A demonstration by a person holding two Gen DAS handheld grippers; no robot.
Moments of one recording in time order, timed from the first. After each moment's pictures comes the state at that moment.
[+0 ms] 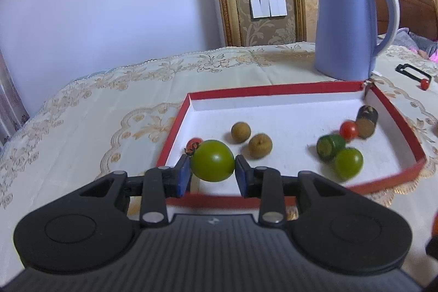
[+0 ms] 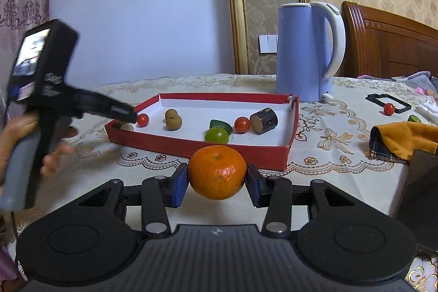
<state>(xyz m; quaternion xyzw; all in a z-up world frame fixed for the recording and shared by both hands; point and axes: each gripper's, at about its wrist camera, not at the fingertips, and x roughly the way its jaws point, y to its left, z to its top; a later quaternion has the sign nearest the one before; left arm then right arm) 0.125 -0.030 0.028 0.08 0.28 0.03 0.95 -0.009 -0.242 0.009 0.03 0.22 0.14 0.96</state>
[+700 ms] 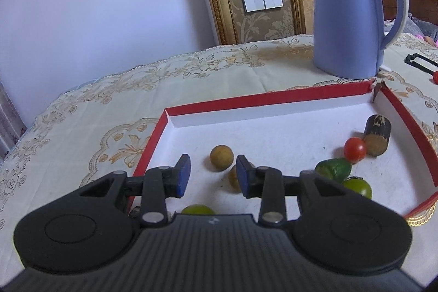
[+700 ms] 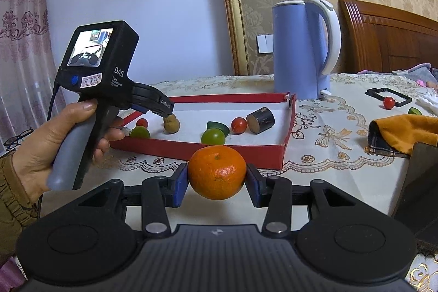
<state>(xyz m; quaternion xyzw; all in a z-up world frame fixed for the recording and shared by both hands) 0.171 -0.060 0.019 0.12 0.29 0.03 0.95 -0.009 -0.252 0.006 0.05 0.21 0.15 0.96</state>
